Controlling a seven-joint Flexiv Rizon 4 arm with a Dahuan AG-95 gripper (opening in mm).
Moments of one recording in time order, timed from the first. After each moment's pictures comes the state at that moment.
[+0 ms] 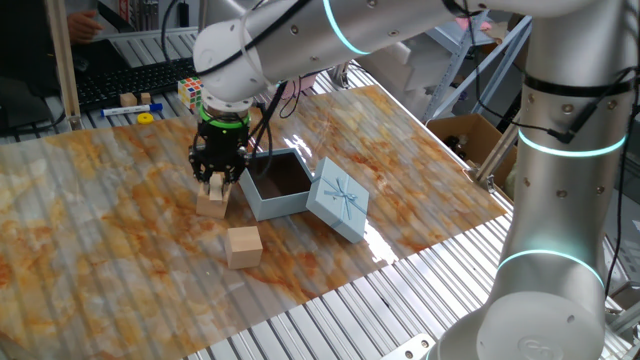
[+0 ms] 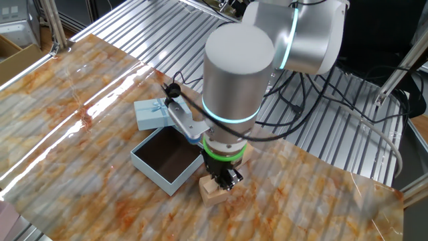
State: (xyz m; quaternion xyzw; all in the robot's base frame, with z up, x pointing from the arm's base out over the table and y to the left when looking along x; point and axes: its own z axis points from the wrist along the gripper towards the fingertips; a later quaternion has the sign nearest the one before) arm 0.571 0.137 0.059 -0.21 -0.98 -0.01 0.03
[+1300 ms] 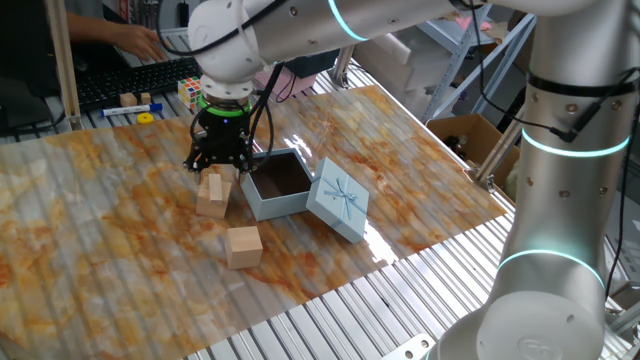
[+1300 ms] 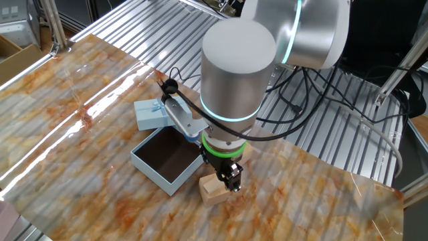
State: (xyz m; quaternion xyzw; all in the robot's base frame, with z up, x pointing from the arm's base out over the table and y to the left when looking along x) arm 0.562 0.127 0.089 -0.20 -0.98 0.00 0.04
